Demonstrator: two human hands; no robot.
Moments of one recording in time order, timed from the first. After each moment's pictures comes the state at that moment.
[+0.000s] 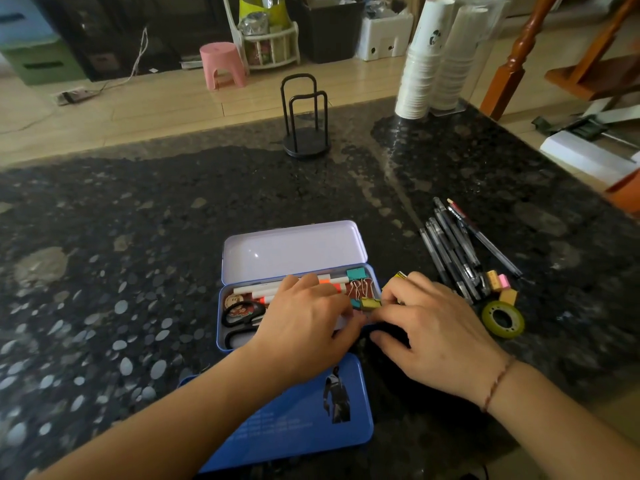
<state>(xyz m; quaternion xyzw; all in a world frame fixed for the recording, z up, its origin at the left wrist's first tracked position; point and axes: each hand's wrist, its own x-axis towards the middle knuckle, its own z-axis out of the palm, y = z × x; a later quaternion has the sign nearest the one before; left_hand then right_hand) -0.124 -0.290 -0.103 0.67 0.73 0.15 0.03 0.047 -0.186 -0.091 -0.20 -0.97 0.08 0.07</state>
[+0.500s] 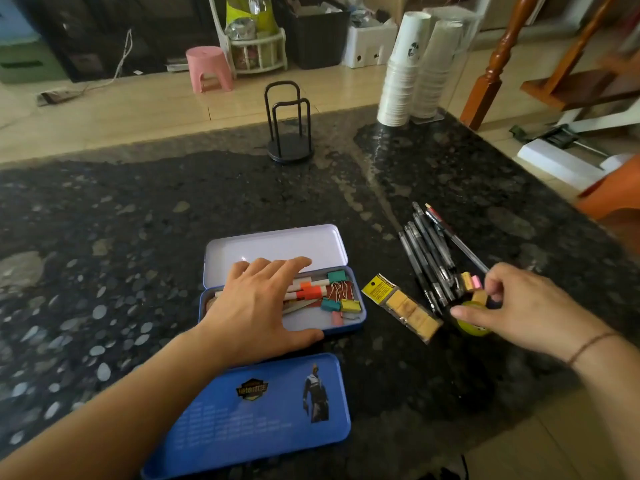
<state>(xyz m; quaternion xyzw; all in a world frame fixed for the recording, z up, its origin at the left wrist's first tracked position) -0.161 -0.295 -0.093 0.63 0.77 0.09 0.09 0.122 -0.120 -0.057 -0.55 -0.82 0.15 -0.07</state>
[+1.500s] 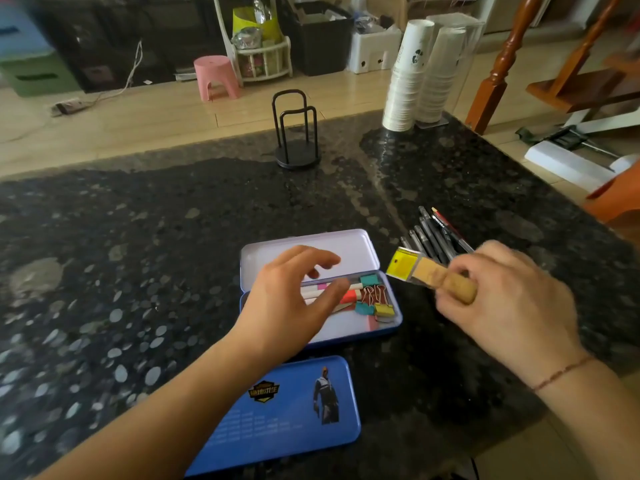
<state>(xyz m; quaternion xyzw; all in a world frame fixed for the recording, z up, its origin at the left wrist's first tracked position) -0.130 -0.288 -0.066 0.57 0.73 0.37 0.10 0.087 -0.164 -0.040 -0.46 -0.88 -0.03 0.12</state>
